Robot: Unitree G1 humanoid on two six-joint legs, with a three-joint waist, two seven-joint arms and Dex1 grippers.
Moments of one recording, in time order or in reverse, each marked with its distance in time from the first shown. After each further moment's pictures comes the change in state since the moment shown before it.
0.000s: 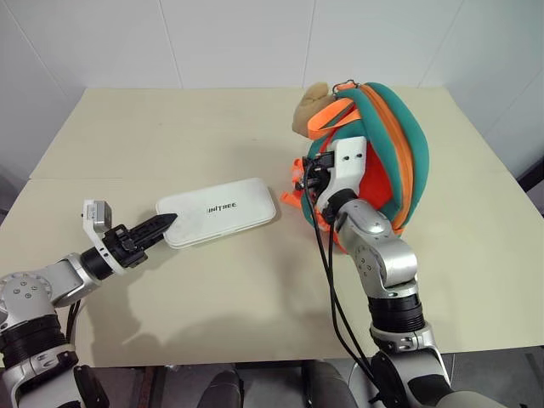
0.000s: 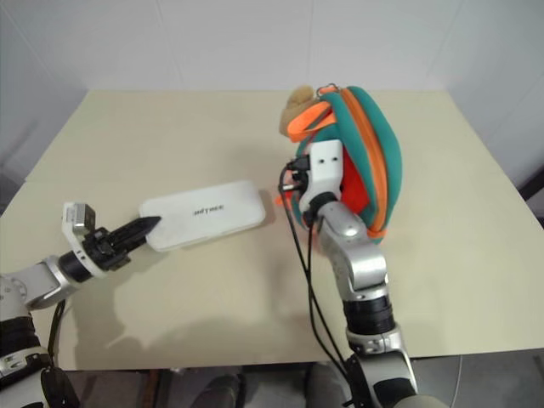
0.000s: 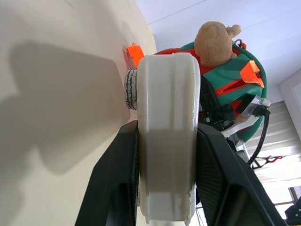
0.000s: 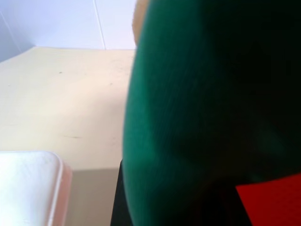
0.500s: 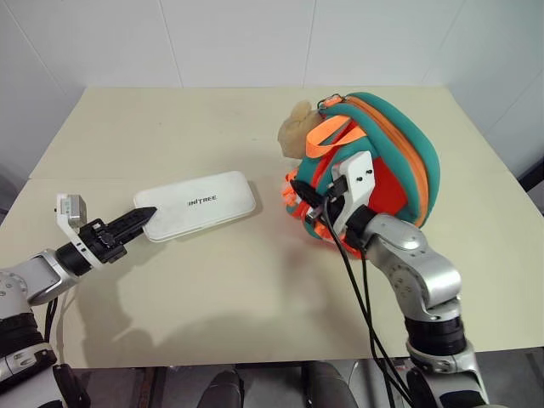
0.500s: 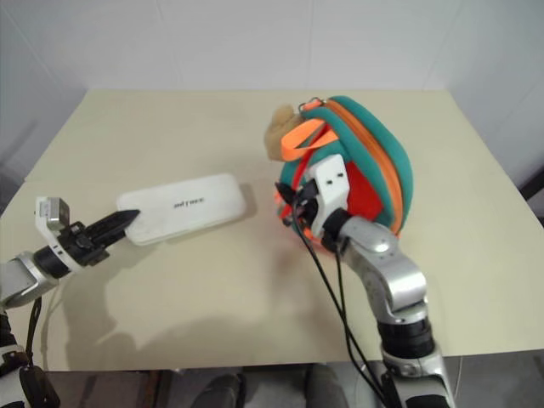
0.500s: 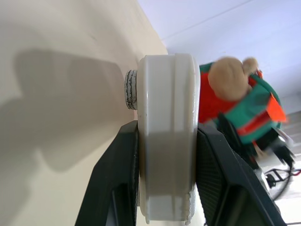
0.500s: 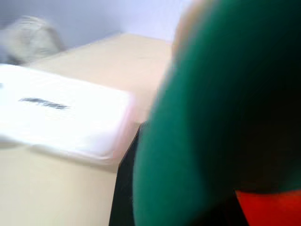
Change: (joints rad) left arm -0.012 0.121 0.019 0.084 0.007 -0.051 -0.007; right arm 0.138 -0.268 0.019 -0.292 0.235 0.140 0.407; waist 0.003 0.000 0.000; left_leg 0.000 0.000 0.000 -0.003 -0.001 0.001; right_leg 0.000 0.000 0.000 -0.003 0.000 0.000
